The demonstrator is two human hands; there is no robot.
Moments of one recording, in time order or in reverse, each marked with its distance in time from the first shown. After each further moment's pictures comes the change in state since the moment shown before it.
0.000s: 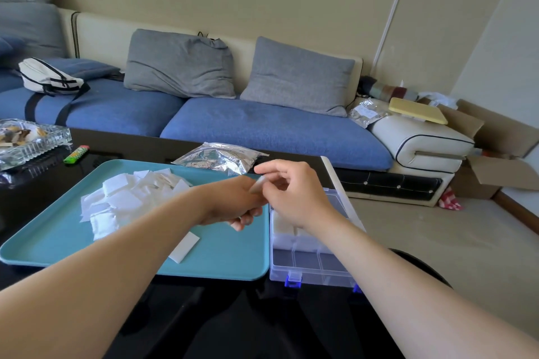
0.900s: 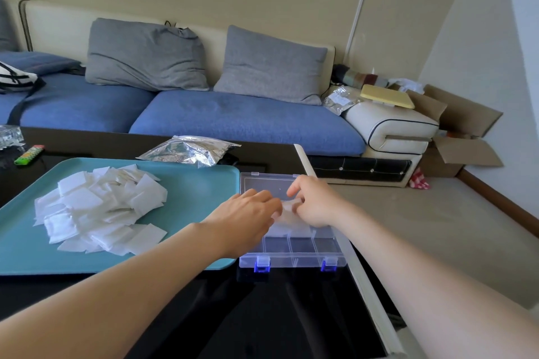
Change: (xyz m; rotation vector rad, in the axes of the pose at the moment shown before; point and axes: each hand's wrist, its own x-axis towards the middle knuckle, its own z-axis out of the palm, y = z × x) left_hand 0.027 -0.017 0.082 1.047 0.231 0.521; right_hand -0.030 0.062 -0.071 -0.526 -0.315 0.424
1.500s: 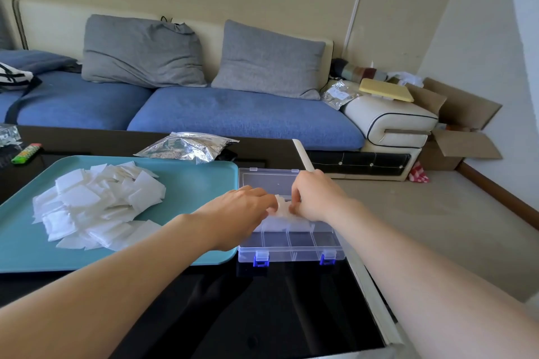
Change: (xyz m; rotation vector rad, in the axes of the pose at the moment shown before) left_hand -0.005 -0.007 -0.010 -0.024 -0.116 0.023; right_hand 0.000 -0.008 0.003 -0.284 0.110 -0.008
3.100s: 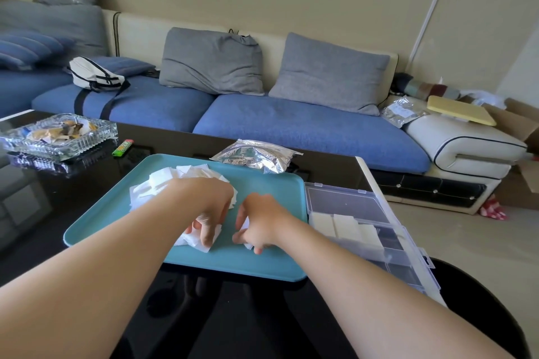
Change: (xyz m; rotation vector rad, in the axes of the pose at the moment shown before) left_hand -0.090 -0.110 -0.072 -0.034 -0.585 -0.746; right_hand 0.029 -0.195 0.044 0.287 -0.389 -0.316
